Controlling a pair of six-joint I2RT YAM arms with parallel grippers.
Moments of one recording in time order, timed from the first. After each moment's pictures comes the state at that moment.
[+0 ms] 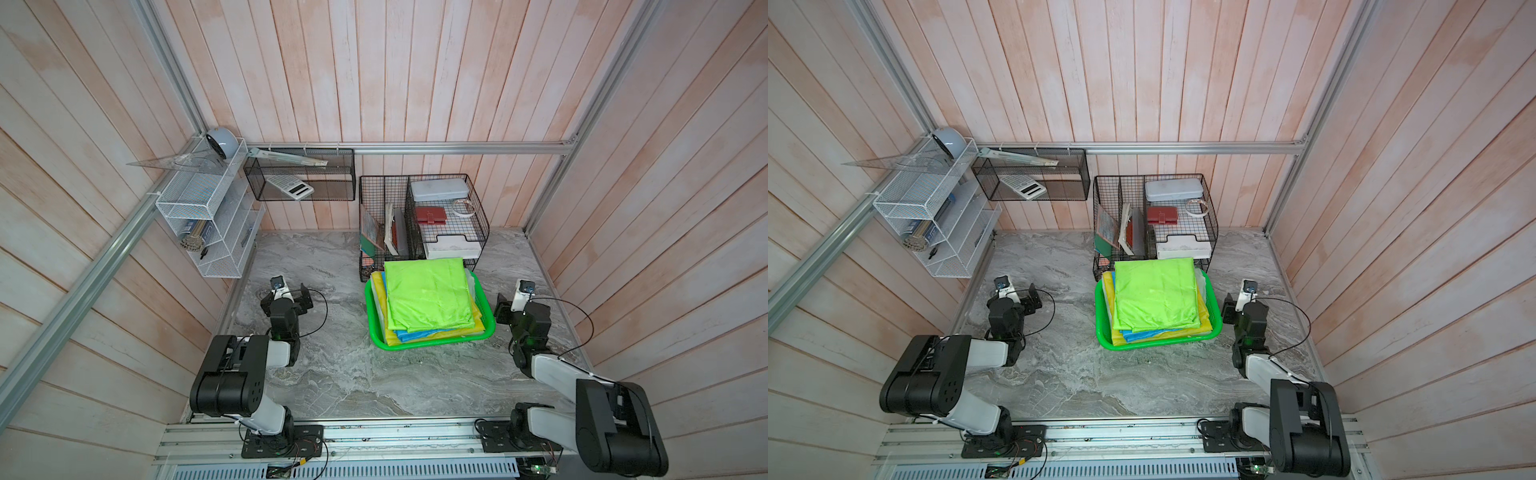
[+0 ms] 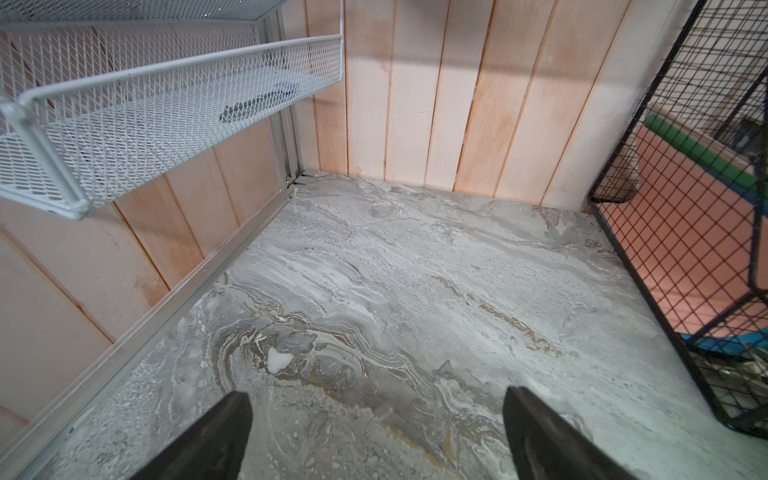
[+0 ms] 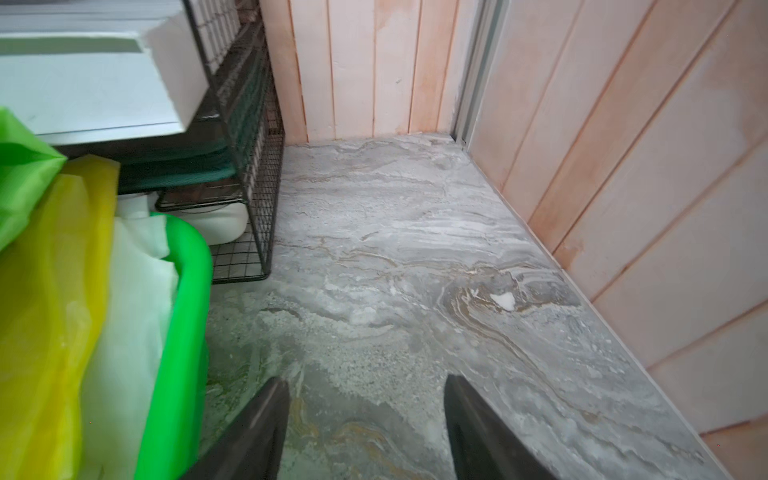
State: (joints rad) left arm -0.01 1.56 0.37 0.96 -0.26 -0.09; right arm 0.00 1.25 0.27 0.68 0.08 0.03
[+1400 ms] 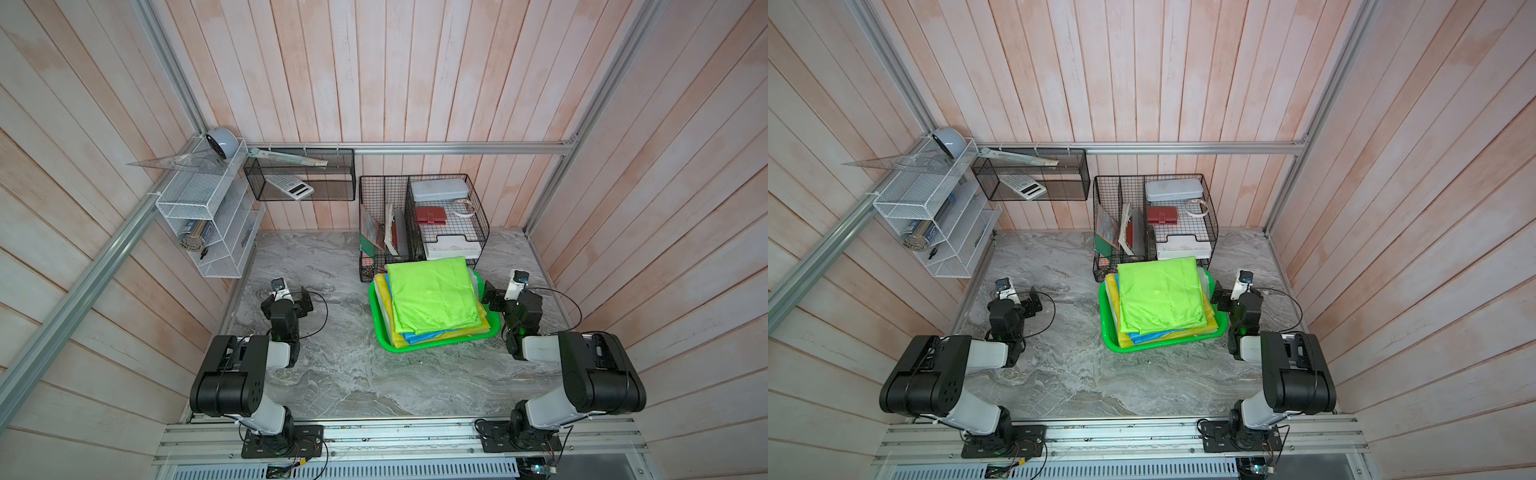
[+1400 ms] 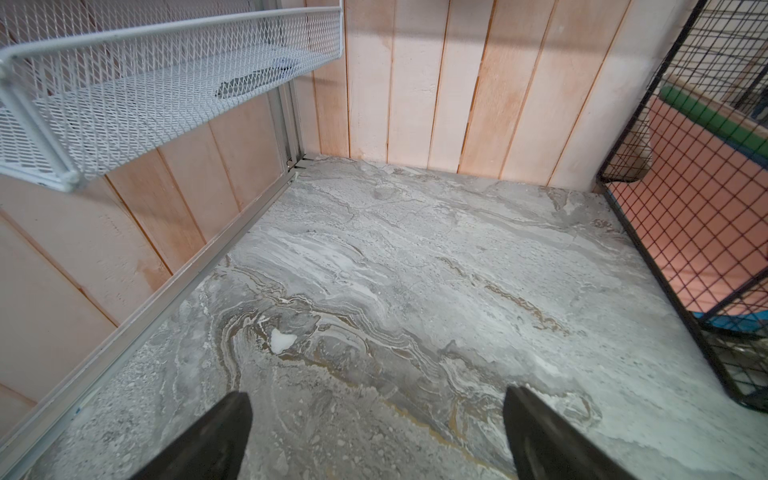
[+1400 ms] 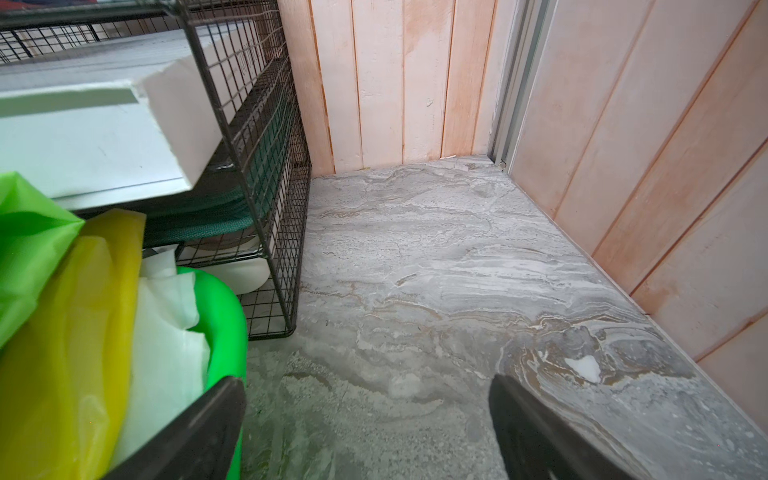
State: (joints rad) left arm -0.01 1.56 0.36 0.93 -0.26 -0.09; right arm -0.03 1.53 0.38 0.91 0.00 0.10
